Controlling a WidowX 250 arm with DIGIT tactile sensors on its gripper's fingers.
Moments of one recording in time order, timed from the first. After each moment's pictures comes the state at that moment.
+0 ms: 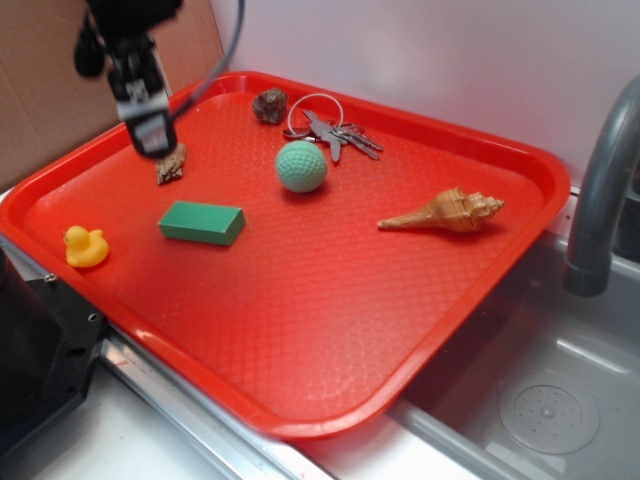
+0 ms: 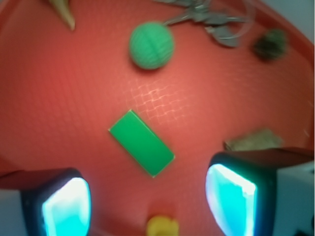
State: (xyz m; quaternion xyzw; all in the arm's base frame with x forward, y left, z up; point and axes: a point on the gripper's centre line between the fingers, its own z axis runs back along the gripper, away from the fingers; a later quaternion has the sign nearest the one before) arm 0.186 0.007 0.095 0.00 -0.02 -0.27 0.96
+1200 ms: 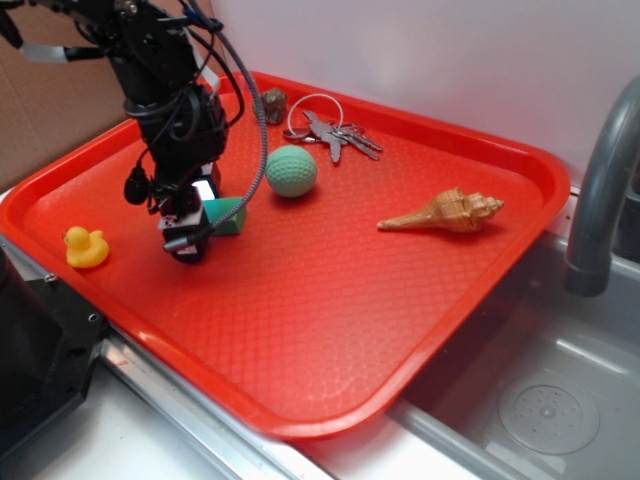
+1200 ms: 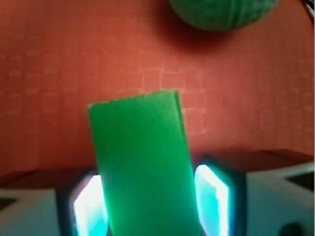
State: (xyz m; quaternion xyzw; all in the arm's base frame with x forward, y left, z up) arm 0.182 0.011 0.017 -0.01 -0.03 -0.35 0.93
